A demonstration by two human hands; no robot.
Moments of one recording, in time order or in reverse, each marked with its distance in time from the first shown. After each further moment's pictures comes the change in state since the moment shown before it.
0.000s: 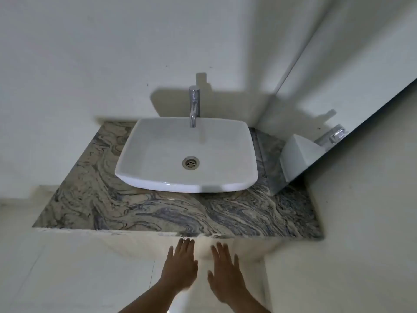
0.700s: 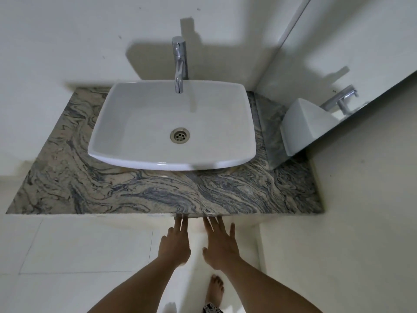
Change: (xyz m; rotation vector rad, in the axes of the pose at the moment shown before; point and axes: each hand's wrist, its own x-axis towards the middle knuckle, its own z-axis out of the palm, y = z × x) left_hand 0.036 0.003 0.028 -0.006 -0.128 -0.136; right_hand 0.040 0.015 0.004 -0.158 -0.028 -0.034
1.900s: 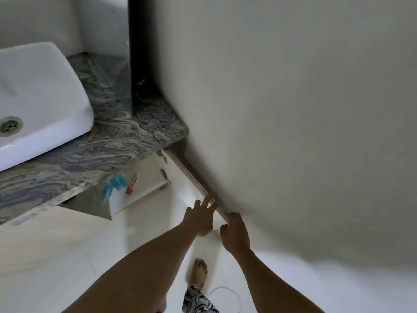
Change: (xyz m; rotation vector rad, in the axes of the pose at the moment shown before) left_hand -0.126 0.273 0.114 0.372 -0.217 0.826; right_hand -0.278 0.156 0.129 0.906 0.461 0.950
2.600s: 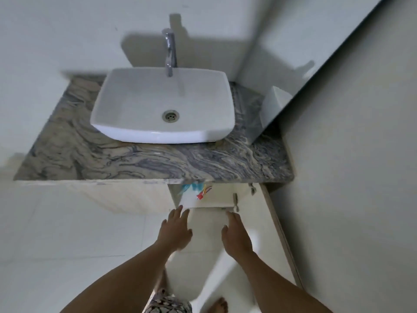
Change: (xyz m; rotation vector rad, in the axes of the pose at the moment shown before) left_hand -0.168 -0.207 0.021 -0.438 0.310 -0.701; right_hand -0.009 -0.184 0.108 -0.292 -0.332 -0.657
